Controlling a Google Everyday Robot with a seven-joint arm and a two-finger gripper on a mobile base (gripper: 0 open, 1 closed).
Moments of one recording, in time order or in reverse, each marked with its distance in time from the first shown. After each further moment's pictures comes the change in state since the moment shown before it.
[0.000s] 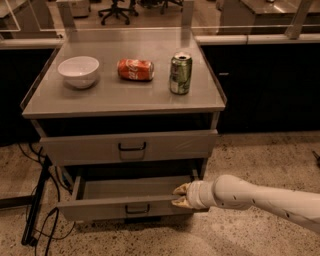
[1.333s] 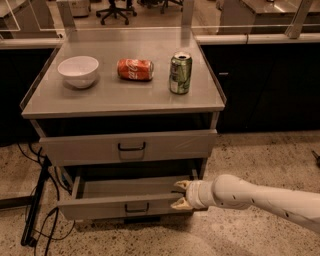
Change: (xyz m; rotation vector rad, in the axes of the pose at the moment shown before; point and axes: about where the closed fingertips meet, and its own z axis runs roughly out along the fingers) arm 0.000 0.000 0.000 0.000 0.000 0.000
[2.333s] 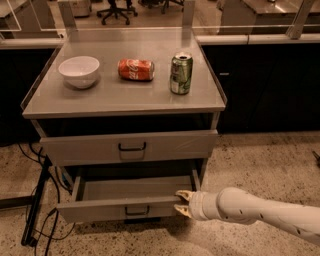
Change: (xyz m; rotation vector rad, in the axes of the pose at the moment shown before) arm 0.014 0.039 -0.014 -0.009 -0.002 -0.011
